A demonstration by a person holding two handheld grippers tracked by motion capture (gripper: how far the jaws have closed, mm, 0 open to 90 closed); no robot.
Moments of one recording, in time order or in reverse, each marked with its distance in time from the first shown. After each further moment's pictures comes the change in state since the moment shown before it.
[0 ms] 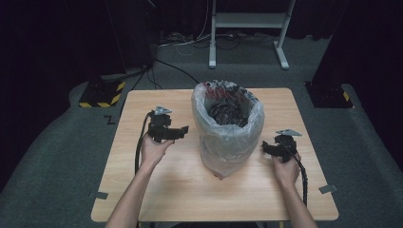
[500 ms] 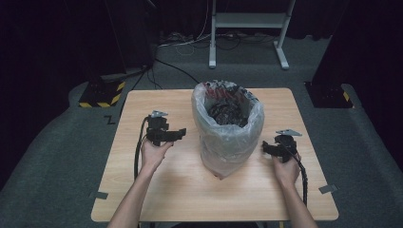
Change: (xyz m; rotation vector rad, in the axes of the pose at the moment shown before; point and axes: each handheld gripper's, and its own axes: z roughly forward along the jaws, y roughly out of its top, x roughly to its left) left arm 0.010 -0.015 0.008 0.007 0.000 -0.106; right arm 0.000 0.000 0.000 0.001 -0.004 0.003
